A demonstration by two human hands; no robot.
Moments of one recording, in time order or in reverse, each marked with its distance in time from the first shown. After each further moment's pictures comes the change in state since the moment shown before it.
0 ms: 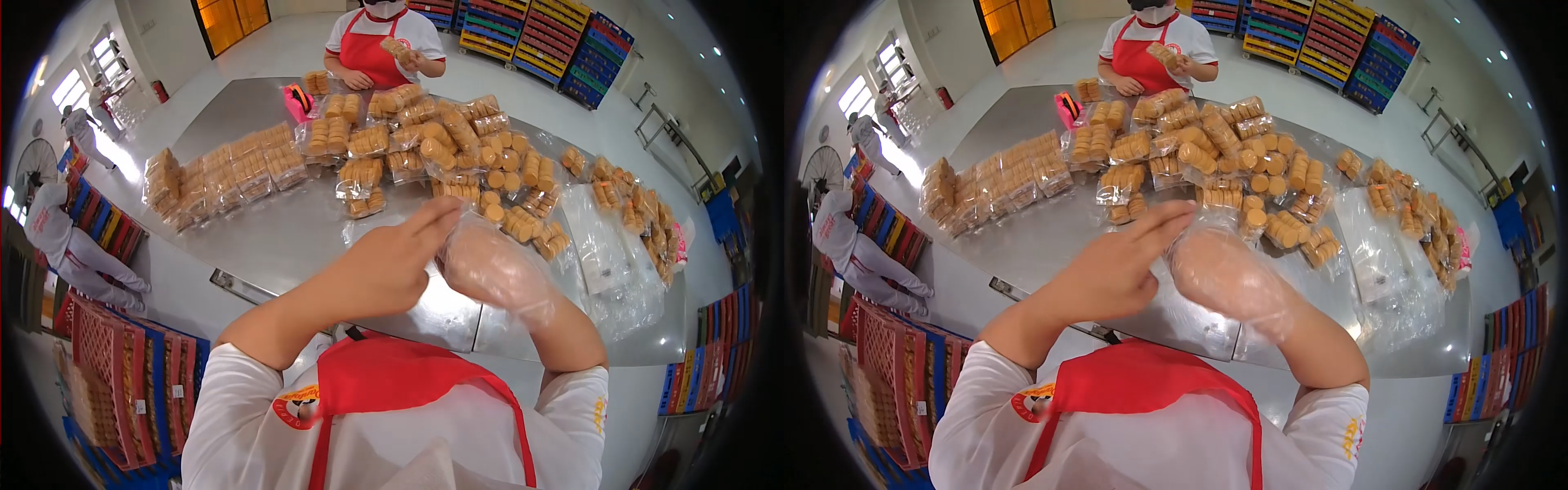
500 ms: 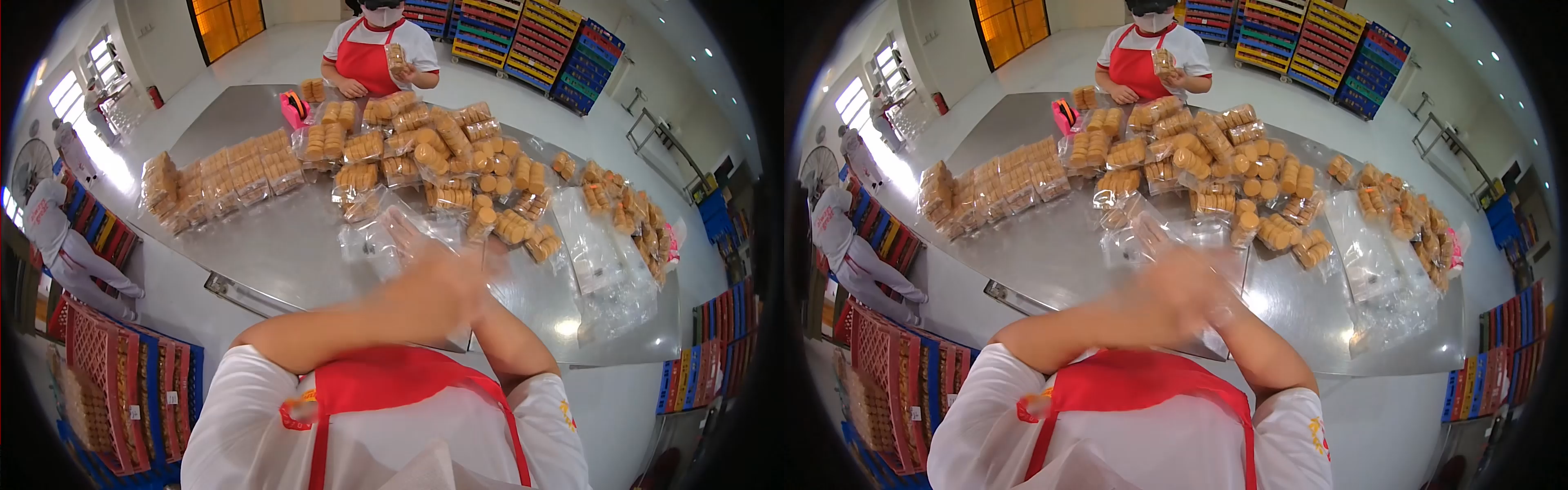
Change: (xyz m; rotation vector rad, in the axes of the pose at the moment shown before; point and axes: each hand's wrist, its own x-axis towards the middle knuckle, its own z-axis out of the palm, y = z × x) left_hand 0.004 0.023 0.042 -0.094 0.120 0.350; right_hand 0.044 0.053 0.115 0.114 0.267 -0.109
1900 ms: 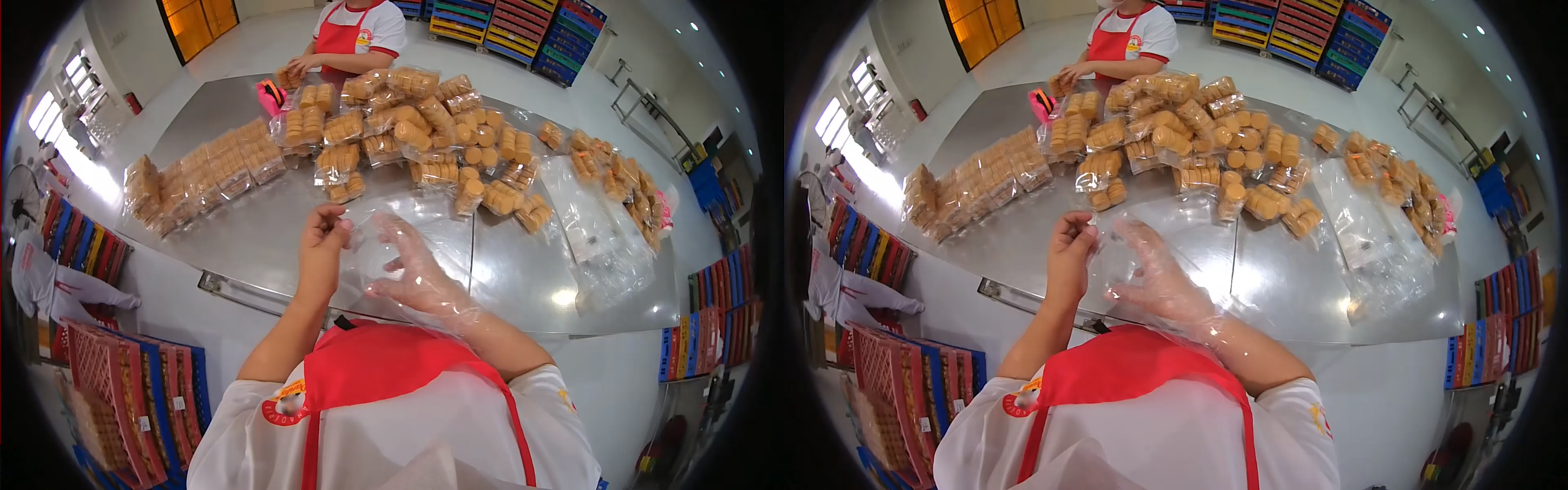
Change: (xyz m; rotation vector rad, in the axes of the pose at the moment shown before) left_hand -0.102 -0.087 0.022 -0.799 0.851 -0.776; right_hand -0.024 -0.086 -0.008 0.577 0.254 0.321
